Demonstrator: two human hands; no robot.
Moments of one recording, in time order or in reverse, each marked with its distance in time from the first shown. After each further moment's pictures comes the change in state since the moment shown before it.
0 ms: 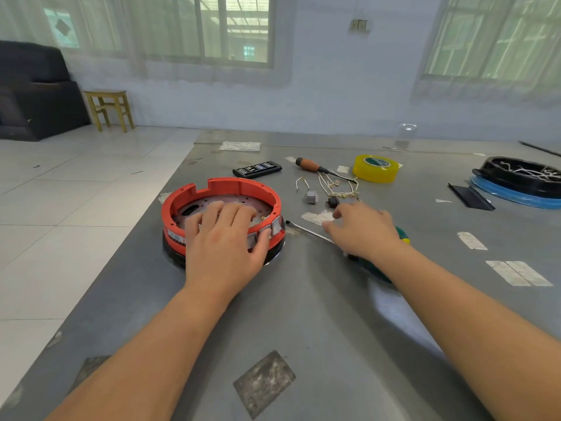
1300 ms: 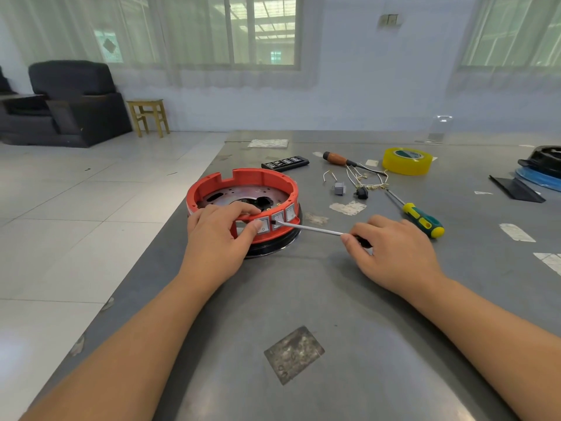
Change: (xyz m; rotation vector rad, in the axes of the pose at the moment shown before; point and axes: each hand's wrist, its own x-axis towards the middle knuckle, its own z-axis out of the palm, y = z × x) left_hand -0.017 -0.048 -0.028 -0.381 -0.150 -0.205; right_hand -0.073 0.001 0.031 0.035 0.462 -0.386
